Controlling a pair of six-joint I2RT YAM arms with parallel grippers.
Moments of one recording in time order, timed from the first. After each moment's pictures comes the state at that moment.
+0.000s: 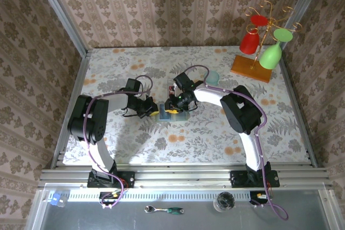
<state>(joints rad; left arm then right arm) -0.32 1.80 0.94 -0.33 0.65 -0.63 0.60 2.14 1.47 -0.44 -0.52 0.70</state>
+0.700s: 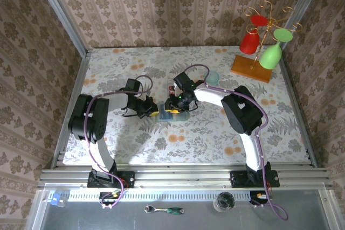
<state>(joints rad) -0.31 1.82 0.96 -0.34 0.67 -0.61 0.60 2.12 1.46 -0.46 -0.50 0.68</state>
